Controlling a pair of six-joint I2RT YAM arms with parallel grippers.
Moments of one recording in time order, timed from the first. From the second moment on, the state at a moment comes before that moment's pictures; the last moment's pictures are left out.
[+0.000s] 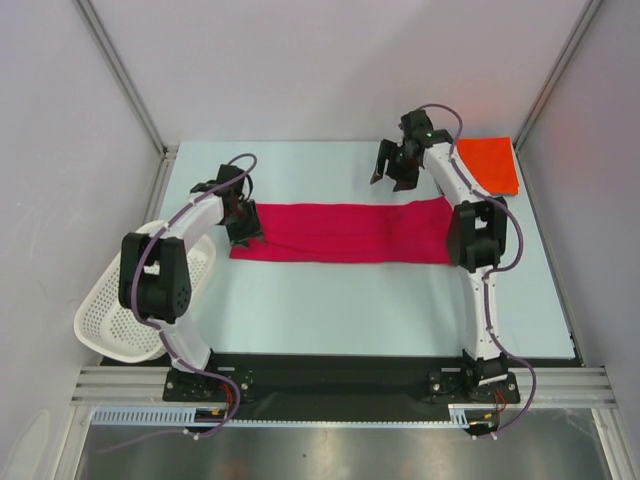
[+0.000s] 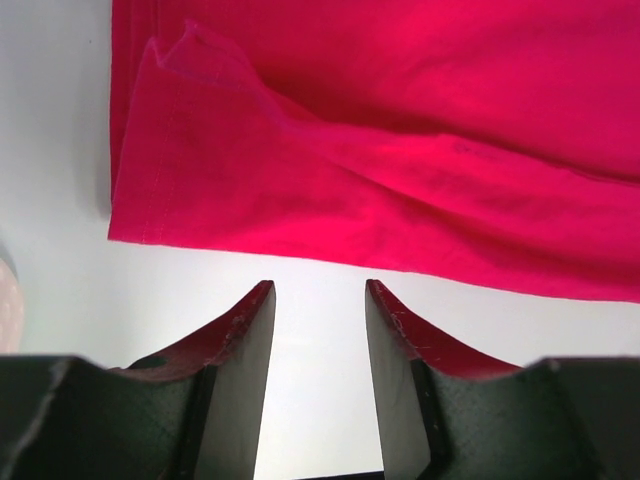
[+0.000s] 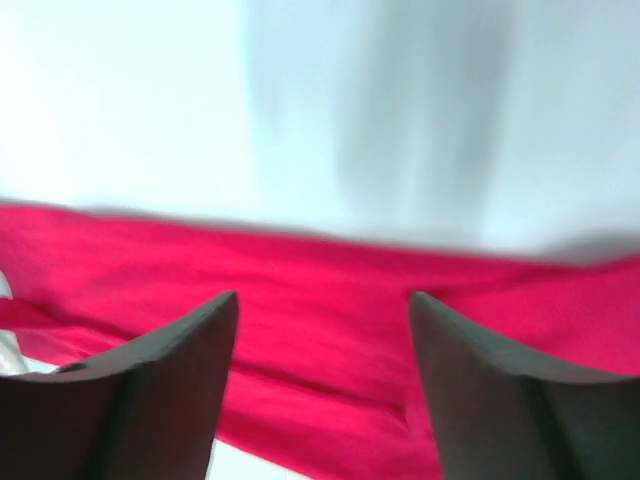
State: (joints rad) left arm -0.17 1.77 1.29 -0.75 0.08 -0.46; right arm 0.22 2.38 2.26 -0.86 -0.23 0.44
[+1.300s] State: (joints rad) left arm -0.06 1.82 1.28 -0.76 0.04 -0.49; right arm -0.31 1.64 1.05 -0.68 -0.20 0.46
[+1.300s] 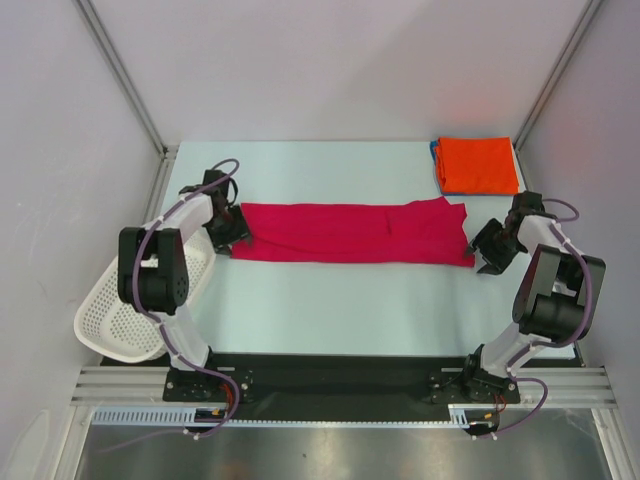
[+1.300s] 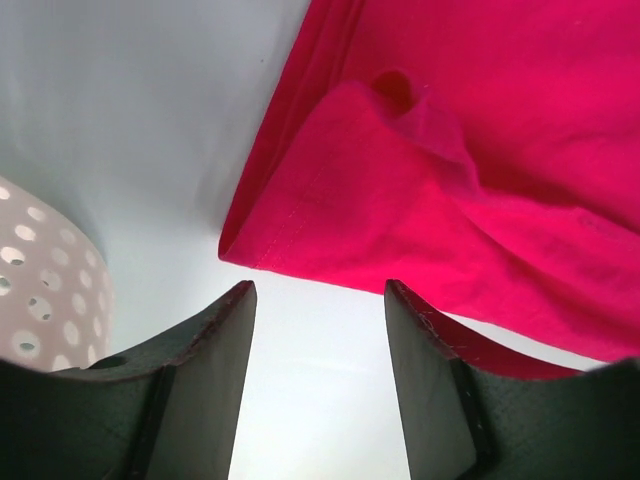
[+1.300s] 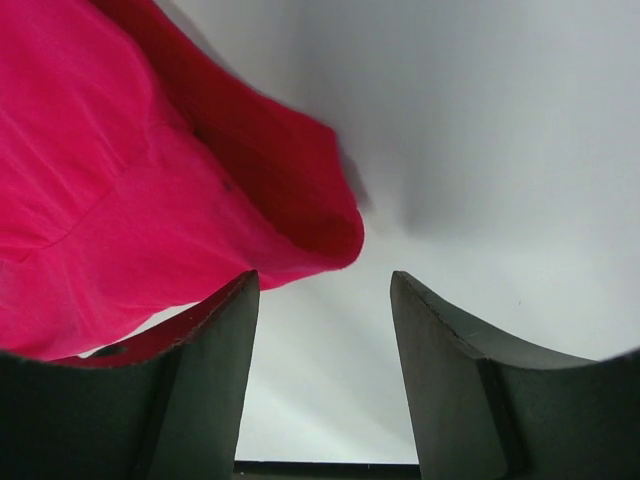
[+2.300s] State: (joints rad) left arm -0.06 1.89 1.25 -0.70 -0.10 -0.58; right arm -0.28 1.70 1.09 -0.68 -0.21 0.44
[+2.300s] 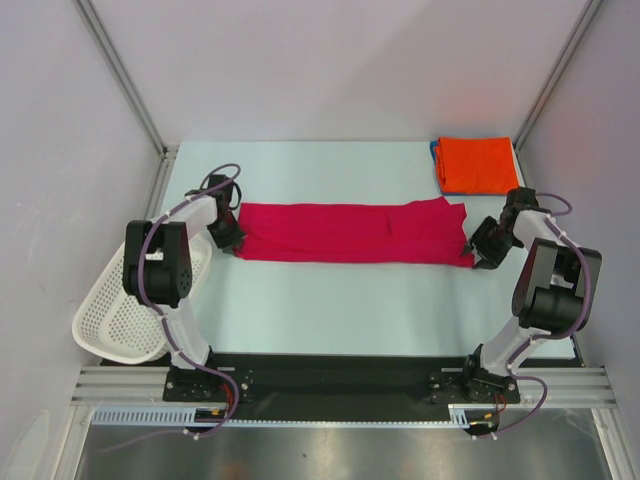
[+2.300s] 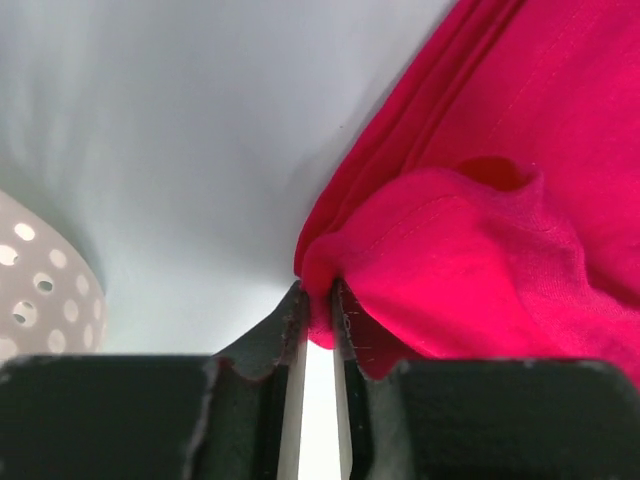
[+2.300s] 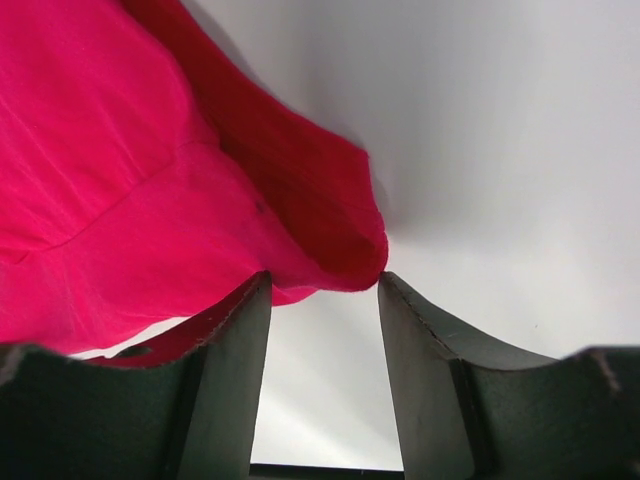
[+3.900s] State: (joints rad) left arm -0.08 1.66 1.01 -0.75 -0.08 -0.64; right arm -0.27 1.76 1.19 -0.84 0.02 0.43
